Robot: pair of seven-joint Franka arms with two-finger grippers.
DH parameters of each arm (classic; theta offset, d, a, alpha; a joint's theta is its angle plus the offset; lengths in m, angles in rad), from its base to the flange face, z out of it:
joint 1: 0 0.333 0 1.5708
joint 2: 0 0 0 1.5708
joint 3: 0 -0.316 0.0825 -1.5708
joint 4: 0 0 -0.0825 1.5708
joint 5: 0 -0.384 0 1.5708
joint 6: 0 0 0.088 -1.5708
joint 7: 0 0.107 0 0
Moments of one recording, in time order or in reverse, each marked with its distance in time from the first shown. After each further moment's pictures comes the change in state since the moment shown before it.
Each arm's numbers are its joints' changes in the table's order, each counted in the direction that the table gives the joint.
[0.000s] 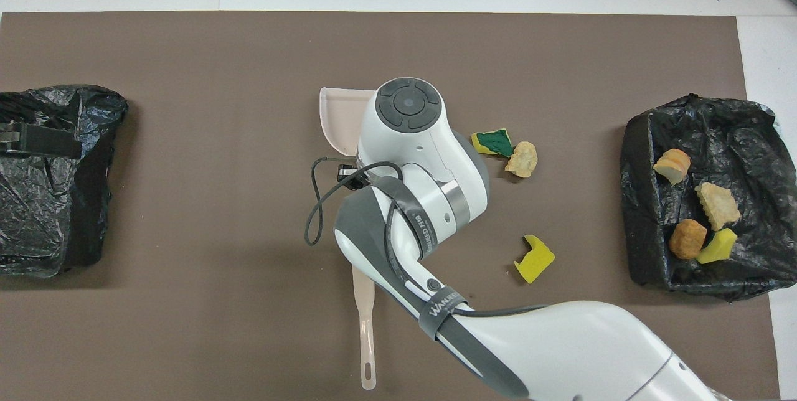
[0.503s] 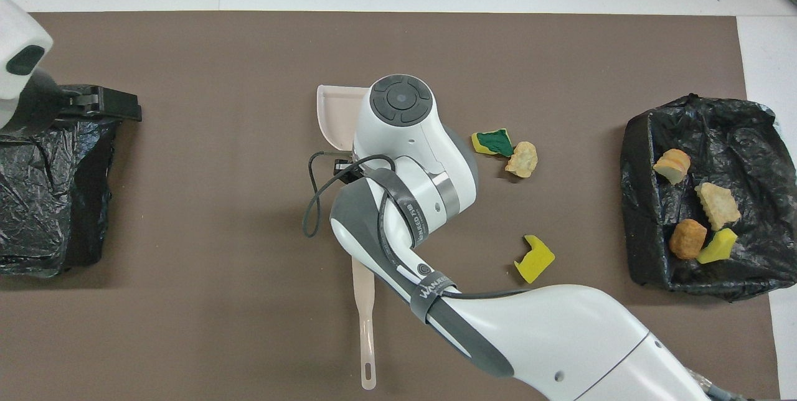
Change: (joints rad) left arm -0.082 -0.102 0.010 0.000 0.001 -0.162 -0.159; right arm 0.002 -0.042 0.001 0.033 0.000 -0.026 0.000
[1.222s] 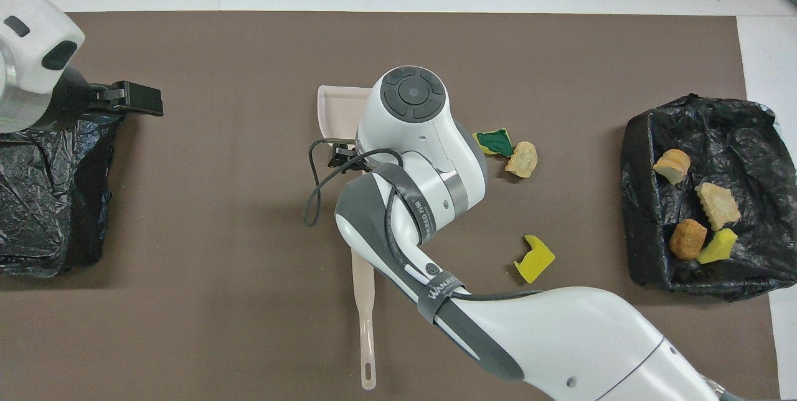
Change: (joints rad) left arm -0.088 -0.049 0.002 0.003 0.000 -0.046 -0.122; right arm 0.011 0.147 0.000 -0.155 0.000 -0.026 0.000
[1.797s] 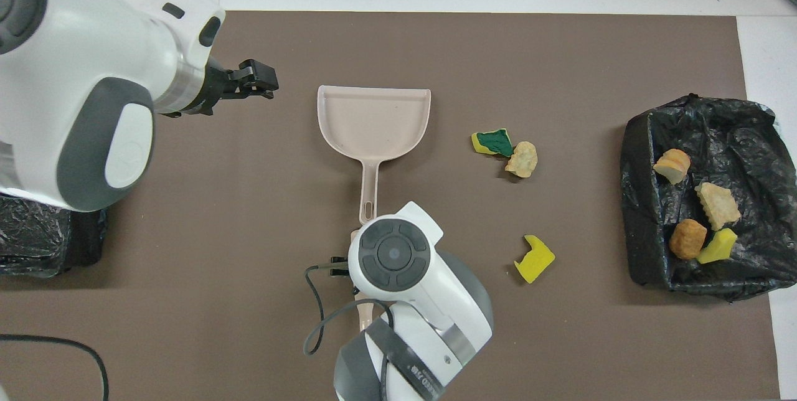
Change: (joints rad) left arm -0.122 -0.154 0.018 0.125 0.036 -0.041 -0.287; right arm 0.132 0.311 -0.003 -0.468 -0.002 -0.157 0.095
